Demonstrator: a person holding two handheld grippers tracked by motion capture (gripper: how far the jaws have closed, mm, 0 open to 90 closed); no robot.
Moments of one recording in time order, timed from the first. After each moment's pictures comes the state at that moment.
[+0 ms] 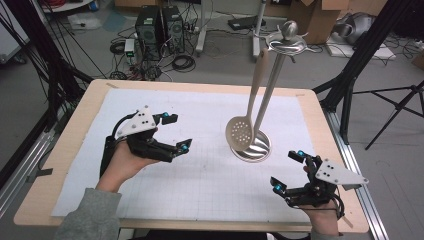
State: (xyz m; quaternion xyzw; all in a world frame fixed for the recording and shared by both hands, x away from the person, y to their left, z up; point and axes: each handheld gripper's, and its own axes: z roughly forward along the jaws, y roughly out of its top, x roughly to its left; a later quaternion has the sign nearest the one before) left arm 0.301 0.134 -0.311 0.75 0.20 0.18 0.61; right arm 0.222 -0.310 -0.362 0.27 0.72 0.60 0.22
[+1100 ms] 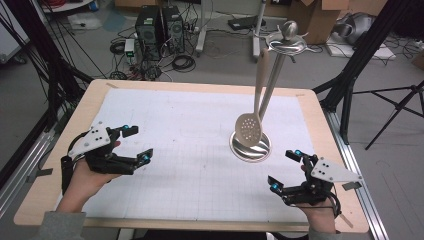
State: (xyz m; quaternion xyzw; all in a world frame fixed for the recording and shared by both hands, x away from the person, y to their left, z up) left arm 0.271 0.216 -0.336 0.73 0.25 0.21 0.60; right arm 0.227 -0.305 -0.365 0.27 0.73 0.59 0.22
